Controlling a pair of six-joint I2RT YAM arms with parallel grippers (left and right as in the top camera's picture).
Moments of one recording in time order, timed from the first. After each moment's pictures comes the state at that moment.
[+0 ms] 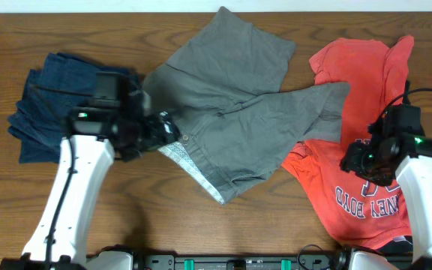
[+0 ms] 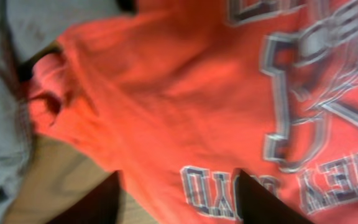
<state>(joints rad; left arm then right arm) -0.13 1.40 1.13 -1.07 0.39 -0.38 -0.20 1.33 0.89 -1.01 -0.15 0.19</state>
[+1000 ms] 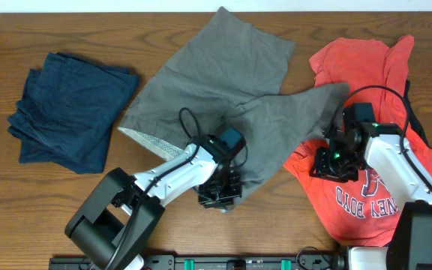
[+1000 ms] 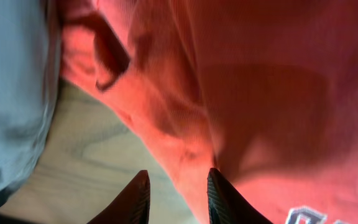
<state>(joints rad) -0.73 1.76 0.97 -0.87 0.48 -0.78 -0.01 1.54 0.86 -0.93 -0.28 0.14</state>
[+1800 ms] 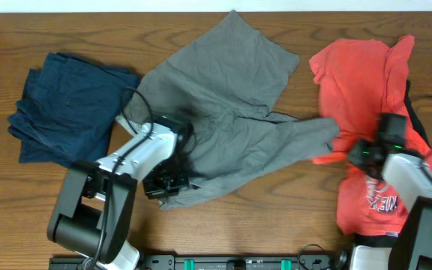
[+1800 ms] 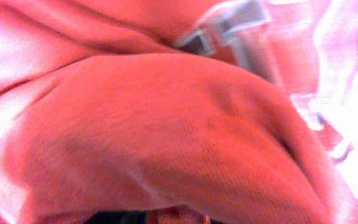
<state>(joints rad) -0.38 1.75 0.97 -1.22 0.06 -0.64 -0.31 1.53 0.67 -0.39 0.10 0.41</state>
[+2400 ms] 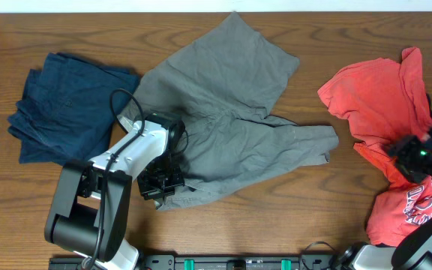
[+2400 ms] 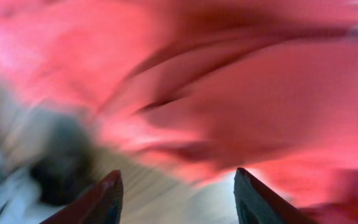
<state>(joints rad) -0.33 1.75 0.97 -1.24 0.10 -0.61 -0.65 1.54 0.93 -0.77 -0.45 0.19</state>
